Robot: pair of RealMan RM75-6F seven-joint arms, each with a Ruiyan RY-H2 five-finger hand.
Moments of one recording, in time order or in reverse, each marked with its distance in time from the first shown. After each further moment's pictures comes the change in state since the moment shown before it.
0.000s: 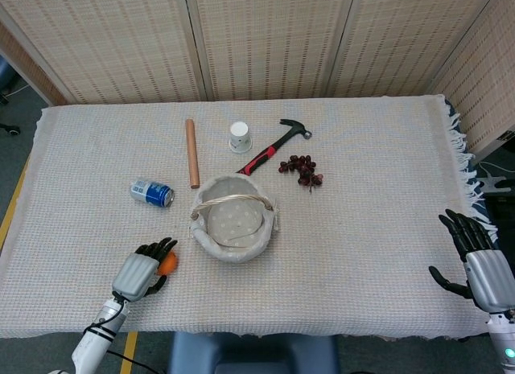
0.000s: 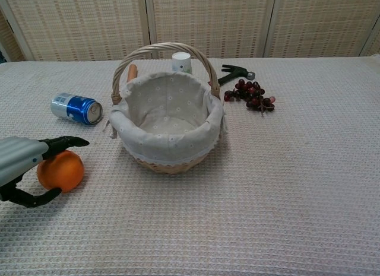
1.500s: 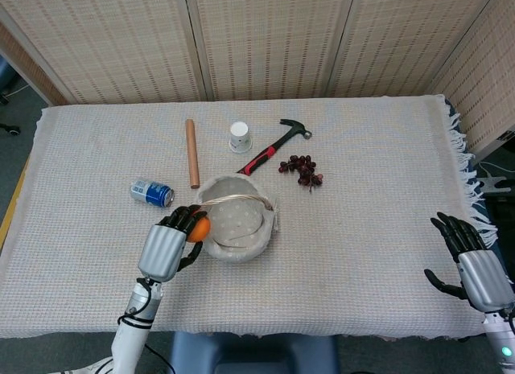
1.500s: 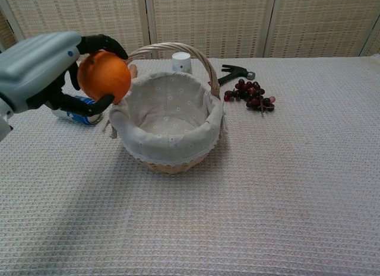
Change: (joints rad) left arm -0.107 -0.143 -0.194 -0.310 -0.030 0.197 0.331; right arm 0.020 0.012 -0.021 0.000 -0.008 -0.042 0.005
